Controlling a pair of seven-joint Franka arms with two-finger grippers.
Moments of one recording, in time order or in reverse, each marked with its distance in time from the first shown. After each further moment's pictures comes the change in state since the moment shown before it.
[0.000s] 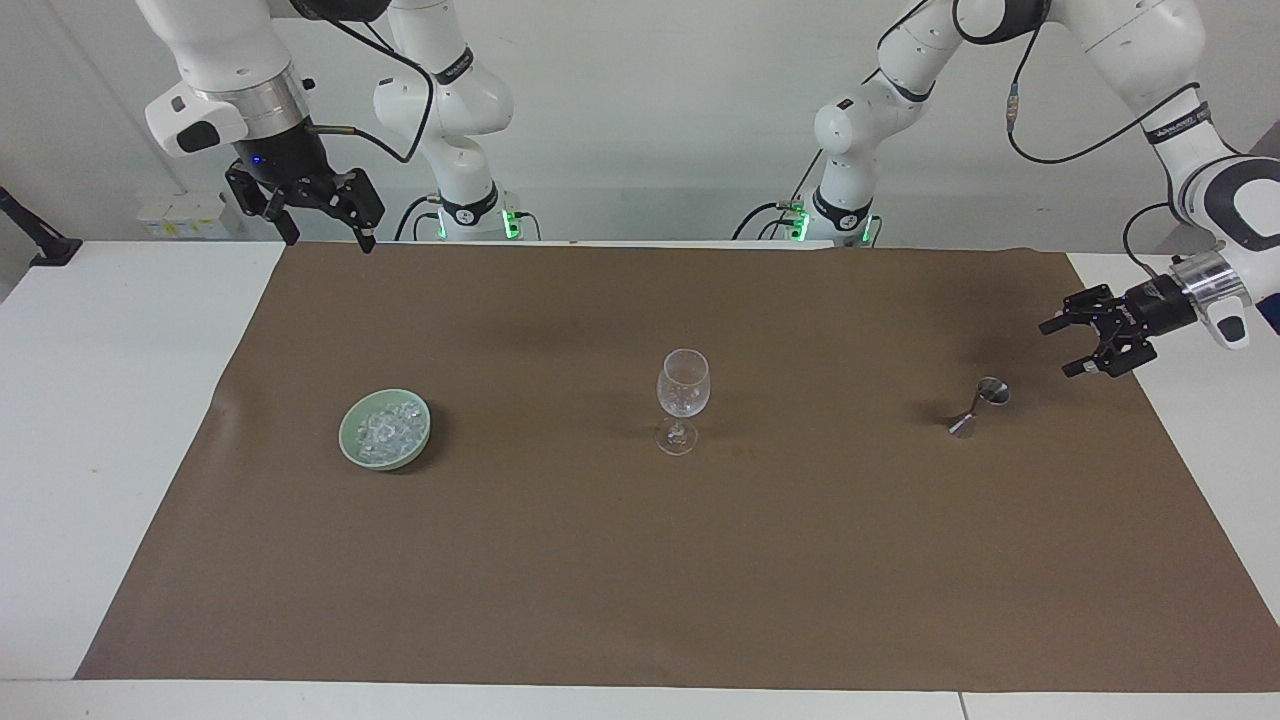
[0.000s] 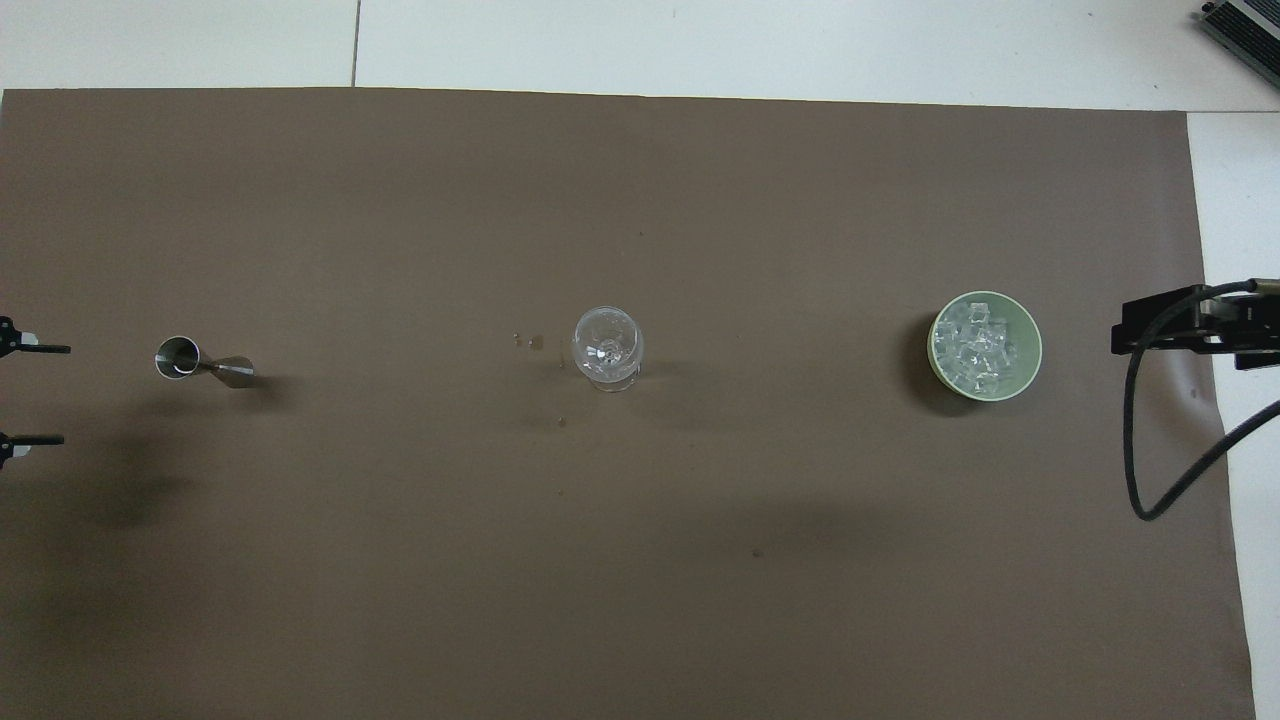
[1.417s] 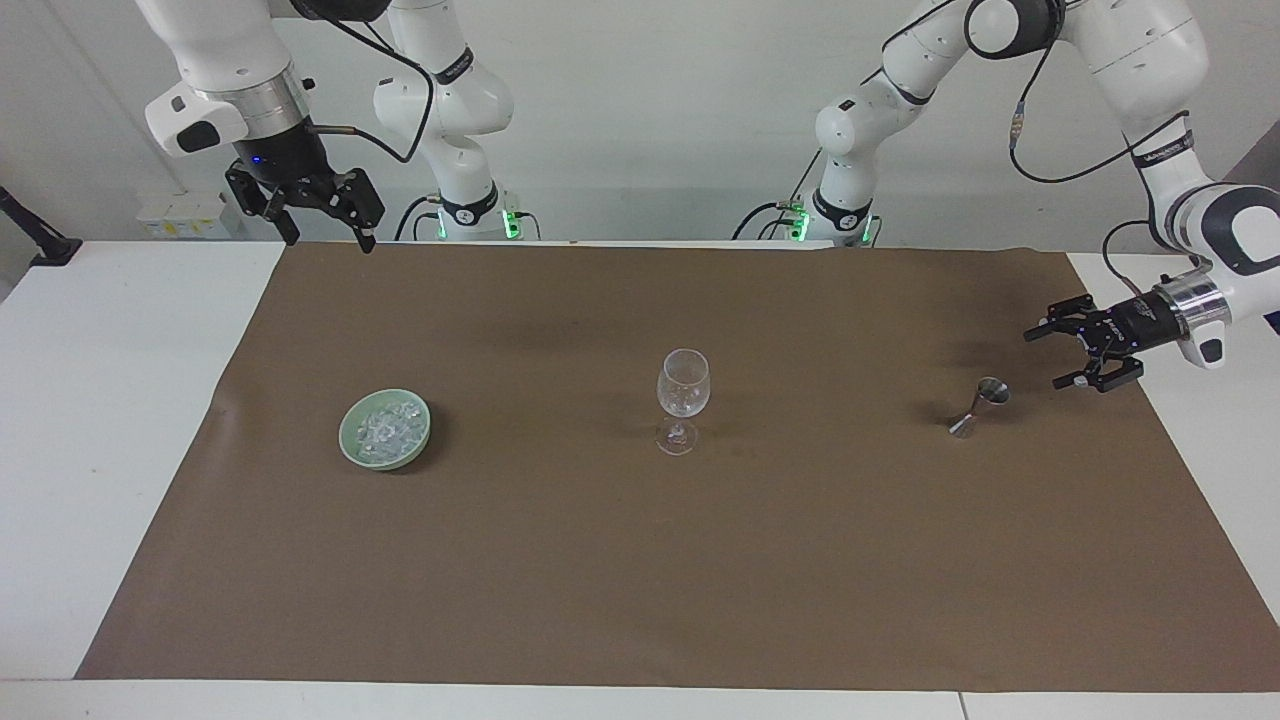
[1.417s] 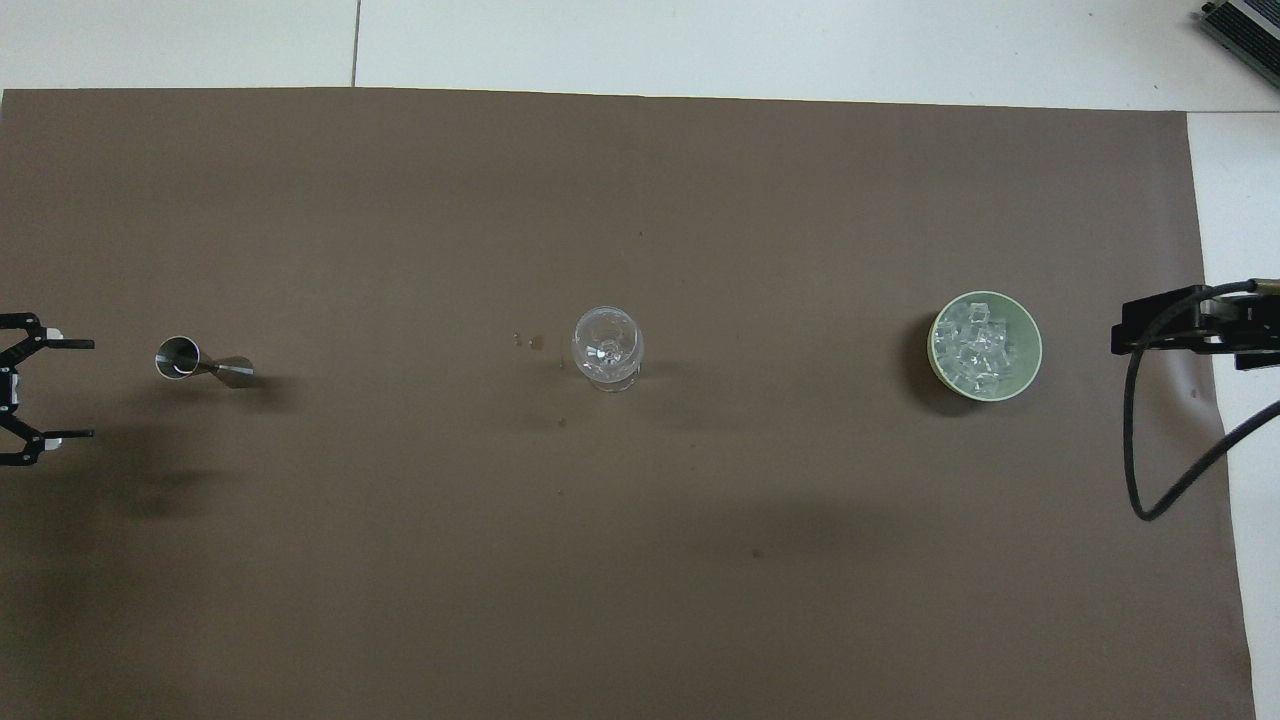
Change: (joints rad) left arm 0.019 0.055 -0.018 0.000 -0.108 -0.062 -0.121; right arm 0.000 0.000 0.000 0.000 0.000 0.000 0.000
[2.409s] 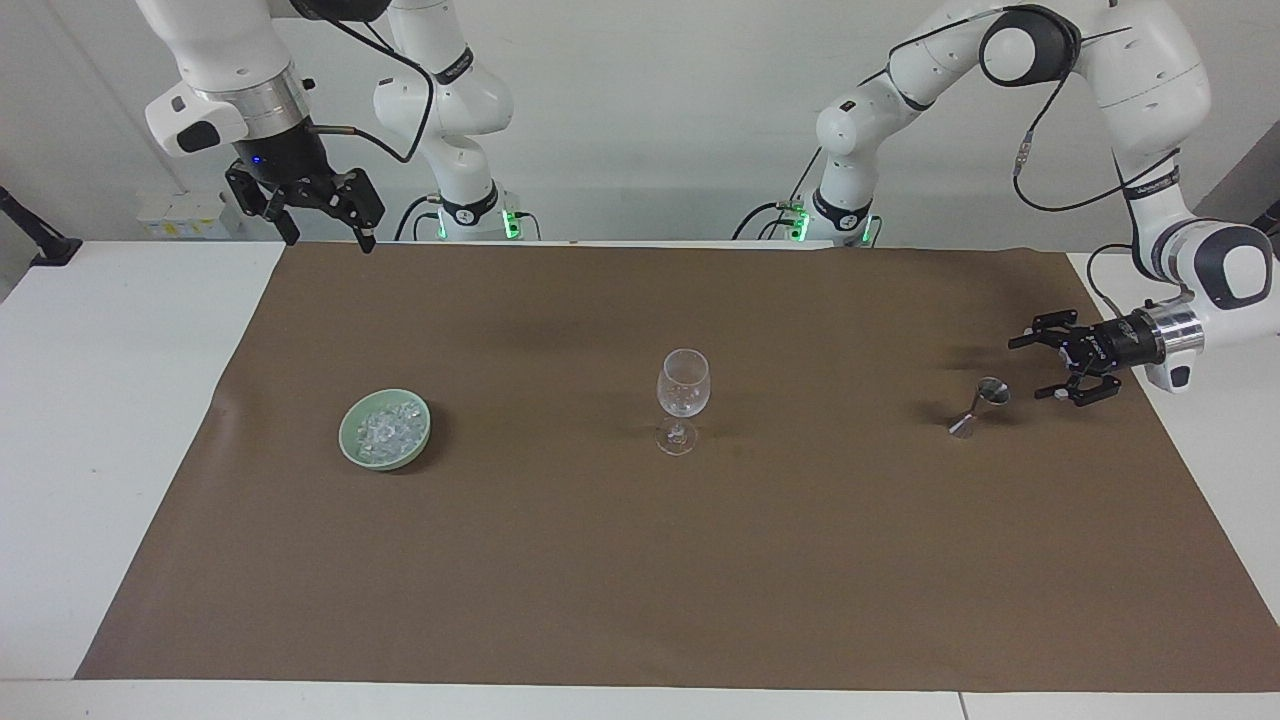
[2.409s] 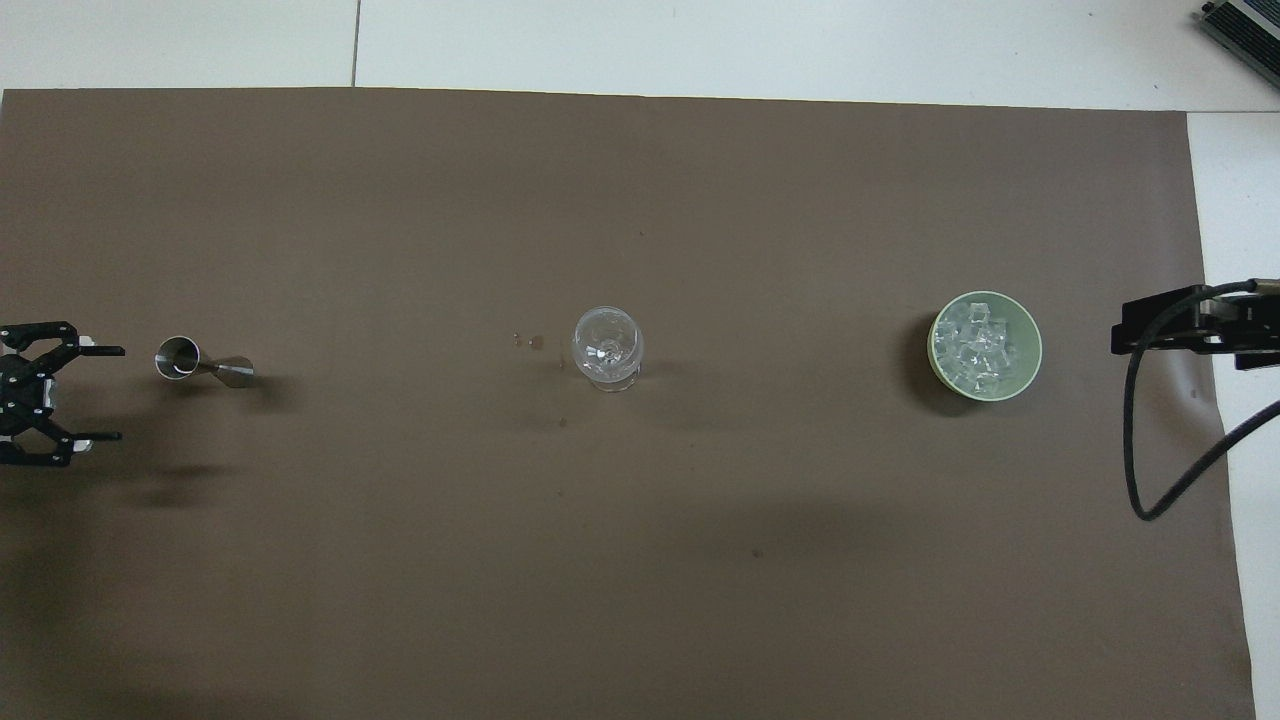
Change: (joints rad) left arm 0.027 0.128 -0.003 0.037 -0.076 -0.087 -0.018; right arm 0.000 0.000 0.000 0.000 0.000 0.000 0.000
